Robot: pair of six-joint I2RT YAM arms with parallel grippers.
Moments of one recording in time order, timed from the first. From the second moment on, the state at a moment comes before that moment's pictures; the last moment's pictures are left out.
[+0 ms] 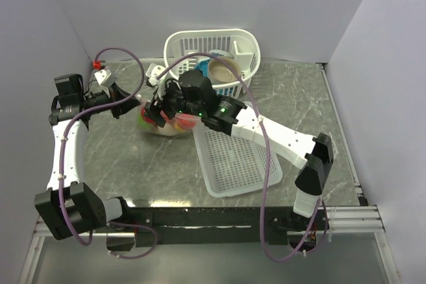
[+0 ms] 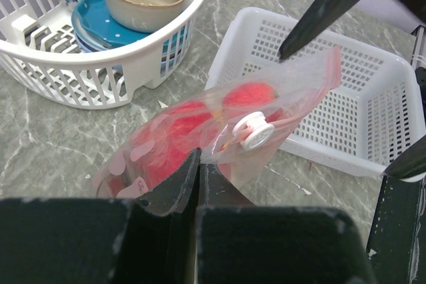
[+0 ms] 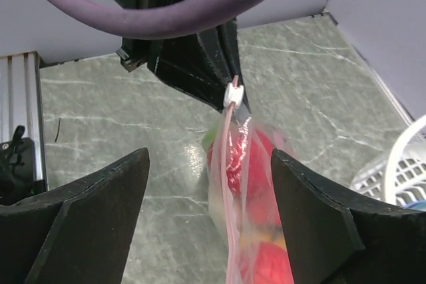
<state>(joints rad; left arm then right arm) 0.28 1.23 1.15 -0.52 1.29 0.48 1.02 1.75 1.77 -0.21 -0.17 -0.16</state>
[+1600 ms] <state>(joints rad) 0.28 1.23 1.15 -0.64 1.32 0.58 0.98 1.88 1.83 -0.07 -0.25 -0.04</state>
